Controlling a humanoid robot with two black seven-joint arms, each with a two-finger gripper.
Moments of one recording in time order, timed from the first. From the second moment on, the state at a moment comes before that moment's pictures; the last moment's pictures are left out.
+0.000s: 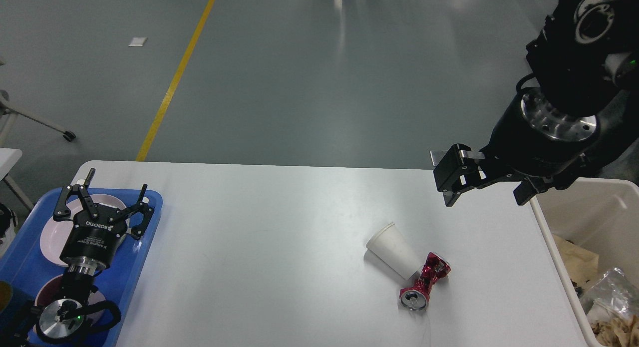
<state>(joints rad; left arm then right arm) -0.19 0.20 -1.50 -0.80 0.12 -0.69 -0.12 2.58 -0.29 -1.21 1.71 0.15 0.77 -0.33</state>
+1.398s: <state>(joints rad) -0.19 0.20 -1.50 -0.80 0.12 -0.69 -0.12 1.32 0.14 -0.97 0.86 -0.67 0.28 -0.32</state>
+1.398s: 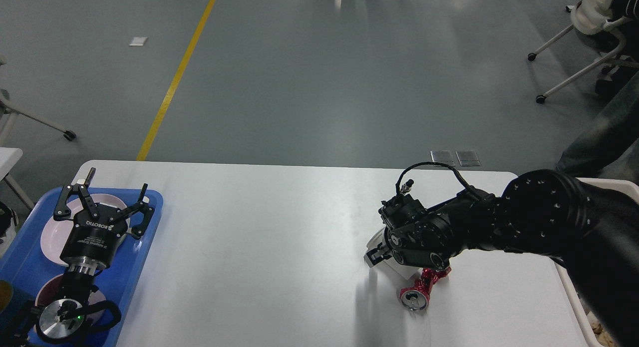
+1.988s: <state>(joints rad) -0.19 0.20 -1.50 -0.80 0.12 -0.69 -0.12 1.27 0.16 -0.98 0.85 -0.65 0.17 -0.32</state>
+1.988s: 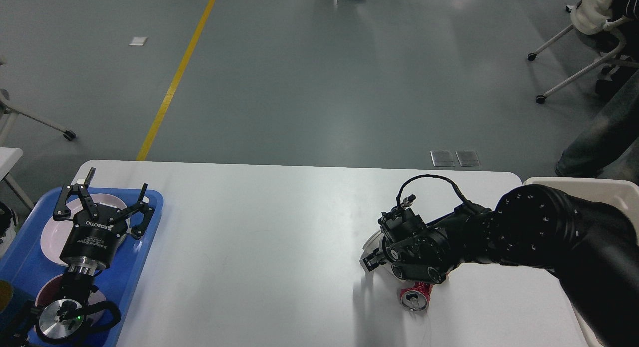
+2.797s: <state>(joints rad) -0.19 0.20 -1.50 -0.80 0.12 -0.69 -0.12 1.37 0.12 -0.98 0.89 -0.17 0.20 -0.33</state>
